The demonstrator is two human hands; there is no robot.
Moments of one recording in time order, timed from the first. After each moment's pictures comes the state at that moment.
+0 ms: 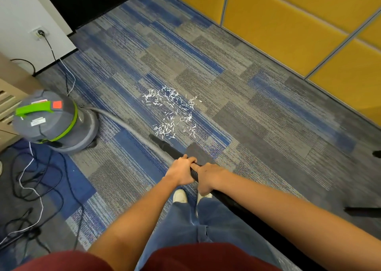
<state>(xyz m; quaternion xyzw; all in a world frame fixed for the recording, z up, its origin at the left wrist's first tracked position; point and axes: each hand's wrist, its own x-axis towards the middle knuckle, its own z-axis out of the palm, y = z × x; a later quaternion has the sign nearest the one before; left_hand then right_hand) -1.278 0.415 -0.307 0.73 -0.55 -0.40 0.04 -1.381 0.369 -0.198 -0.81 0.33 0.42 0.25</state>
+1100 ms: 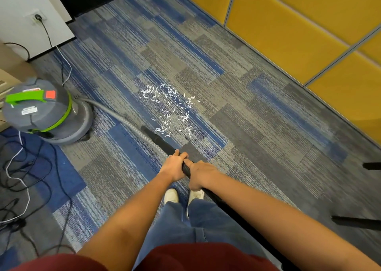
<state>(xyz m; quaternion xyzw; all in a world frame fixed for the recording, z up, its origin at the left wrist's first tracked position) -1.270 0.400 -0.323 0.76 -0.51 -0.39 0.03 -1.369 0.354 -0.222 -0.80 0.36 0.41 0.26</state>
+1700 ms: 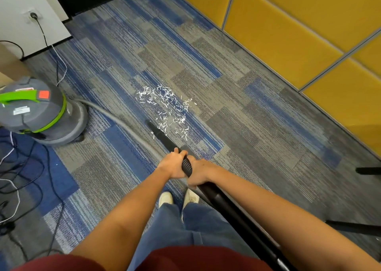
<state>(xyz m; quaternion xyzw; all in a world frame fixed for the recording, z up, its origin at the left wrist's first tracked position) -1.268 0.374 -0.309 0.74 -0.55 -0.39 0.00 -1.373 0.323 -0.219 -0.76 0.39 0.39 0.34</state>
